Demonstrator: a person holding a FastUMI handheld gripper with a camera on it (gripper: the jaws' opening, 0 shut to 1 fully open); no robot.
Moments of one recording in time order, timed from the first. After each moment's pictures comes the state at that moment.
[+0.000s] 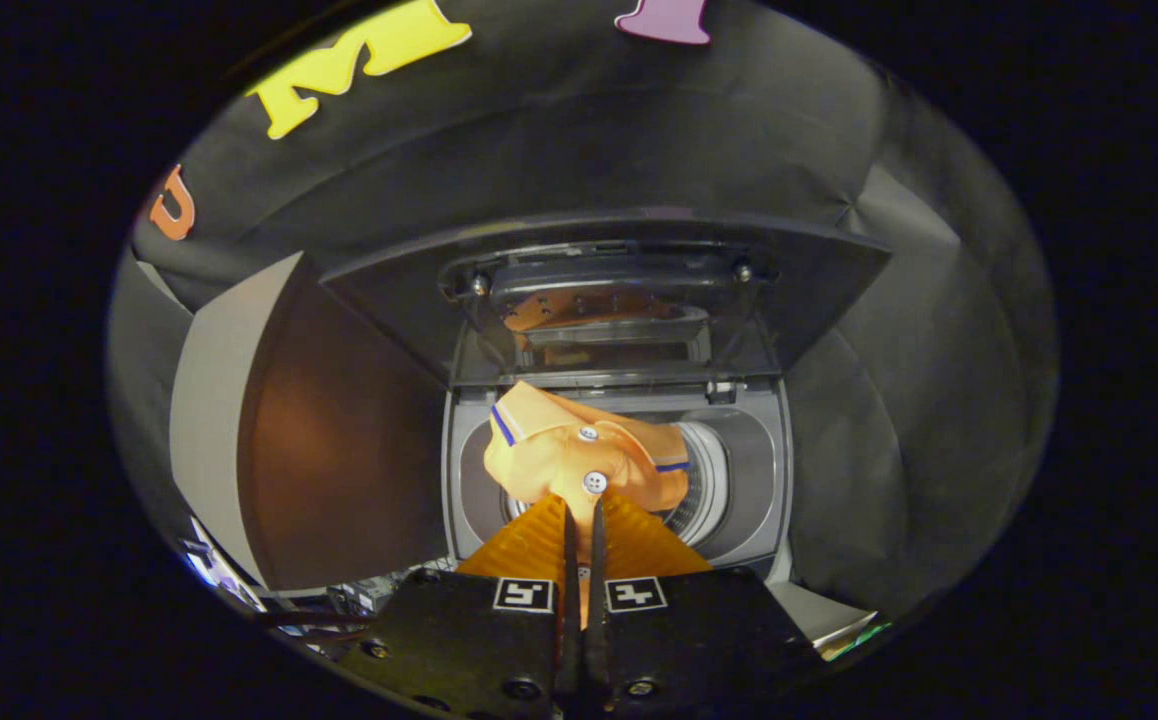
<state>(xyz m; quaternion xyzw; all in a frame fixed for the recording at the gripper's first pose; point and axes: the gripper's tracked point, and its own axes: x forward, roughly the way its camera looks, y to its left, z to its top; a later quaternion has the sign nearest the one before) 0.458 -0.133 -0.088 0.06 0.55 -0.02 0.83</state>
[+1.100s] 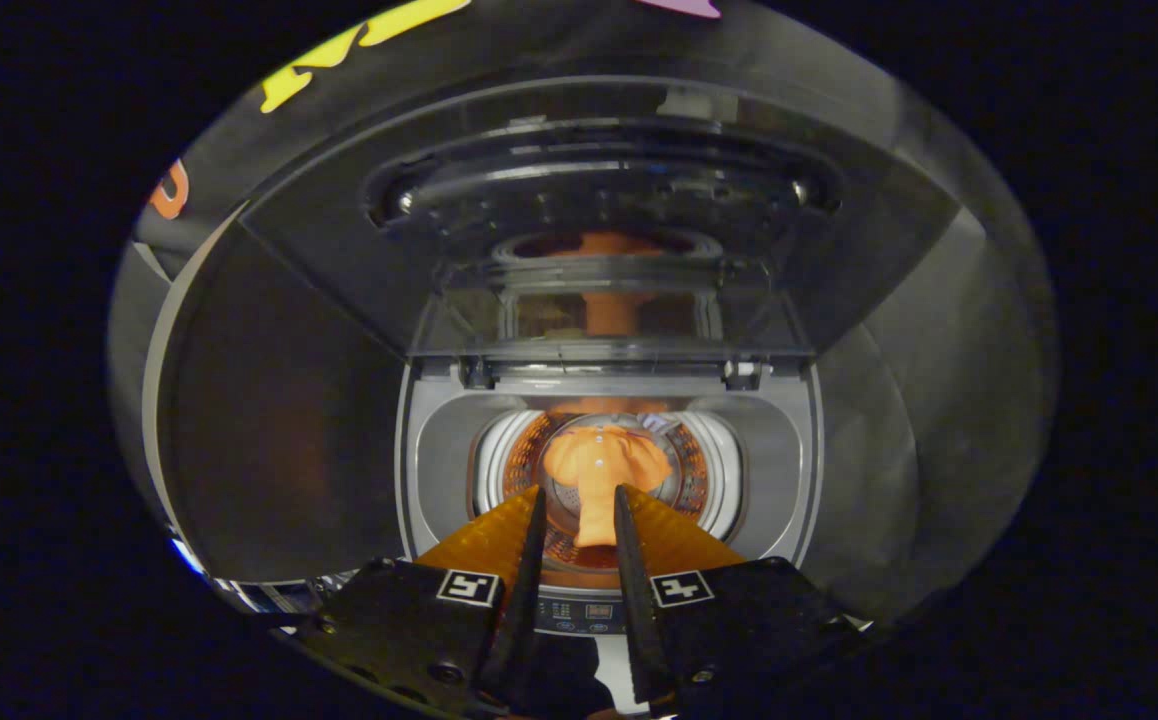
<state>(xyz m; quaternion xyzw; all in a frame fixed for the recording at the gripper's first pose) 0.470 -0.142 -0.132 0.03 0.56 0.00 0.83</state>
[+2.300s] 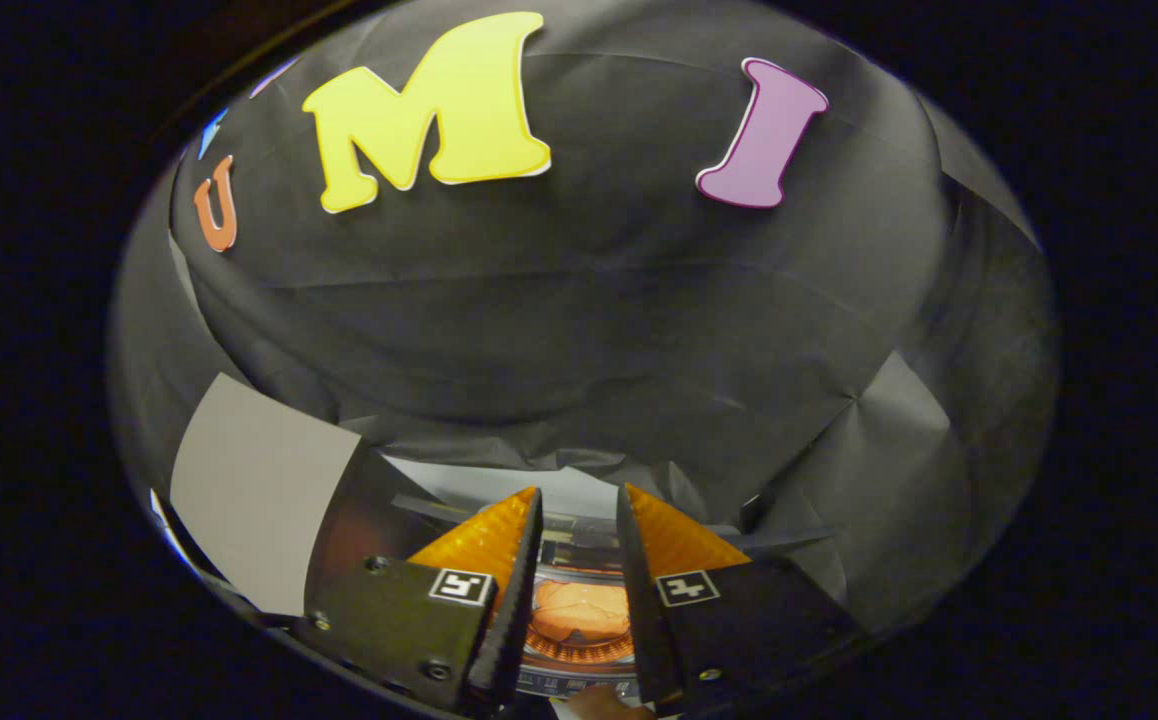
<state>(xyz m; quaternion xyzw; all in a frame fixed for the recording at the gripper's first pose) 0.602 -0.113 0.045 -0.02 0.40 0.01 0.92</state>
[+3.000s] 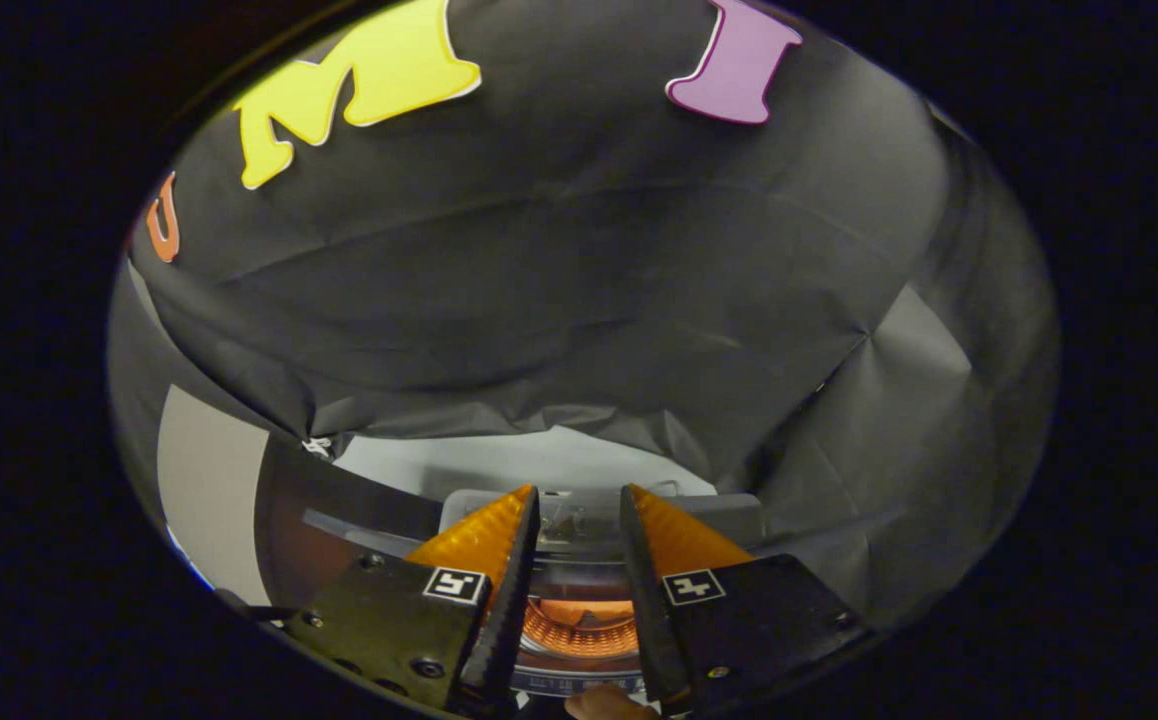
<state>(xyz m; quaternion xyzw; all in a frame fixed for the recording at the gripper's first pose) 0.617 -0.130 -0.023 0.01 0.46 -0.03 0.89</state>
